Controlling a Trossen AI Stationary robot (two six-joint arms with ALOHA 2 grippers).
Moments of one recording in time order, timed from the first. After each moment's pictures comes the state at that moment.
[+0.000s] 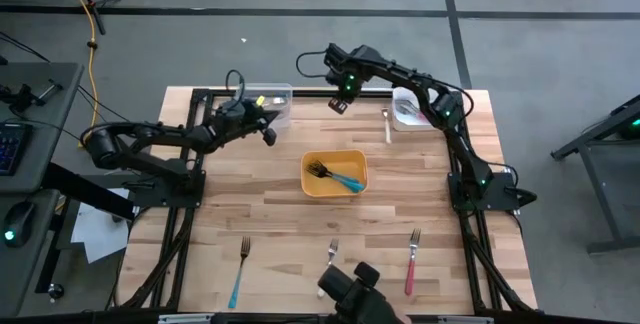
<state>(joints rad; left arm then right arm) 0.62 1.34 0.35 0.65 -0.05 -0.04 -0.65 2.35 2.15 -1.17 -0.04 -0.08</state>
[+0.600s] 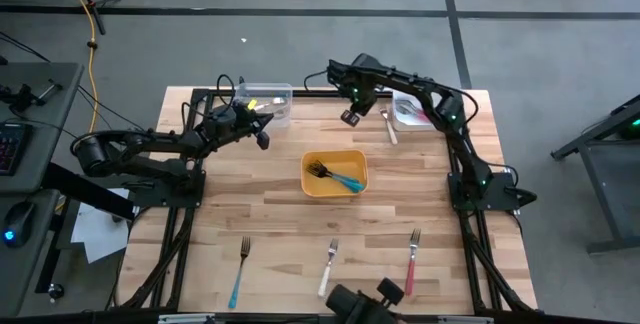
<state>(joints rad) 0.63 1.23 0.26 0.68 -0.04 -0.06 -0.60 2.28 2.03 -1.40 0.14 0.07</state>
